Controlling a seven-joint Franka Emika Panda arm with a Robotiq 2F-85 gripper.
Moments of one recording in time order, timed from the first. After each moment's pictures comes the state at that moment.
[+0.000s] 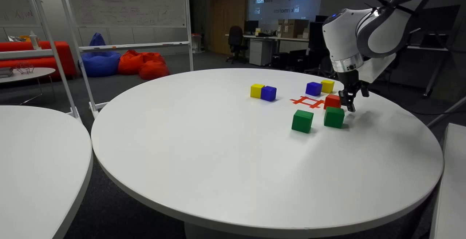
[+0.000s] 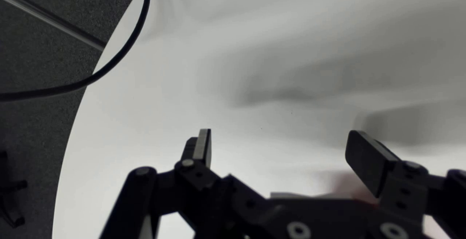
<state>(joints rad) 0.03 0.30 -0.19 -2.43 -0.64 2.40 0.58</state>
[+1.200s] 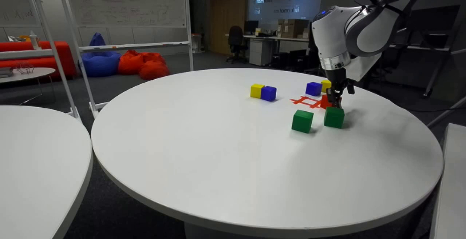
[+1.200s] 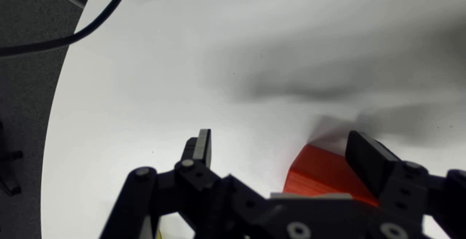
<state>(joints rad) 0.07 0.33 -0.16 -2.35 -0.64 2.40 0.58</state>
